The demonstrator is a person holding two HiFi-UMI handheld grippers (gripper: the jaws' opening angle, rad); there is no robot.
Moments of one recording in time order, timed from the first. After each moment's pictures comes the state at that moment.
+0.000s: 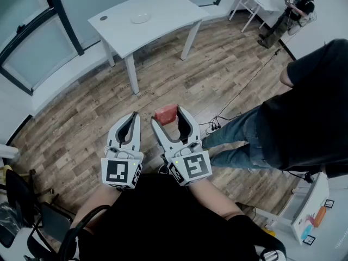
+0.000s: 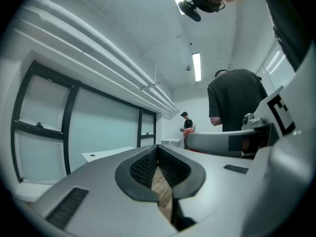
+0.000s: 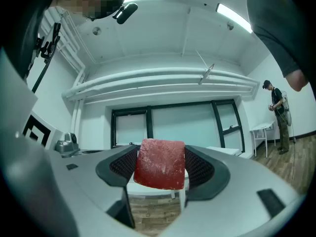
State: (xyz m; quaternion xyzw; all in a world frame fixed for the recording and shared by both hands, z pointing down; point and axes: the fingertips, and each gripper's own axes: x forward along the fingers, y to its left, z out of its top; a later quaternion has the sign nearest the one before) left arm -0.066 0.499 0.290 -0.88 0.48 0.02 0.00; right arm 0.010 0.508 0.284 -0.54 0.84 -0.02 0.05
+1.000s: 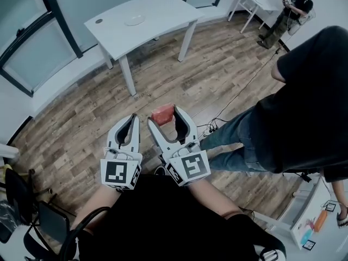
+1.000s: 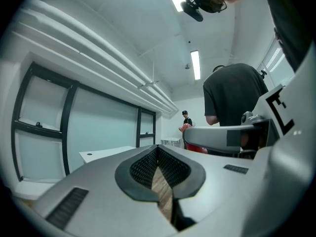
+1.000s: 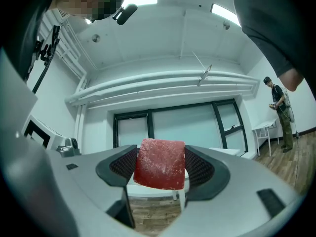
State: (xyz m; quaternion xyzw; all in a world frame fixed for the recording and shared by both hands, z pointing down) left arm -0.015 0.512 0.295 -0.87 0.48 0.01 0.00; right arm 0.056 0.518 0.281 -0.52 0.85 -0.02 0.07
